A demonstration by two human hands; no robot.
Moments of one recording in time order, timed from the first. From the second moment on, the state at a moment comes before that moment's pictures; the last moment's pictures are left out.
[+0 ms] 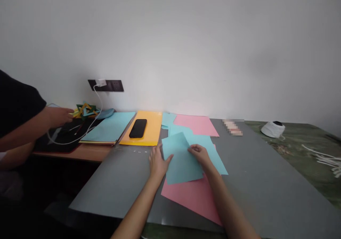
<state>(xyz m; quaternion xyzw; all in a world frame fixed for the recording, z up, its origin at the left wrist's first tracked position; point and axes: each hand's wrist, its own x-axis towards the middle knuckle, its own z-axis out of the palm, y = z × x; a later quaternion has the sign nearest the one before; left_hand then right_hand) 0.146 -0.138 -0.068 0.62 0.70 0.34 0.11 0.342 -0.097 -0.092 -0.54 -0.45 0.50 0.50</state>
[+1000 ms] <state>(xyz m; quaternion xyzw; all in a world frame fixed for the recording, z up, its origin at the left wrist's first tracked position) 0.159 -0.086 -0.082 0.53 0.47 0.51 0.49 0.343 -0.115 -0.070 -0.37 -0.48 0.67 0.42</state>
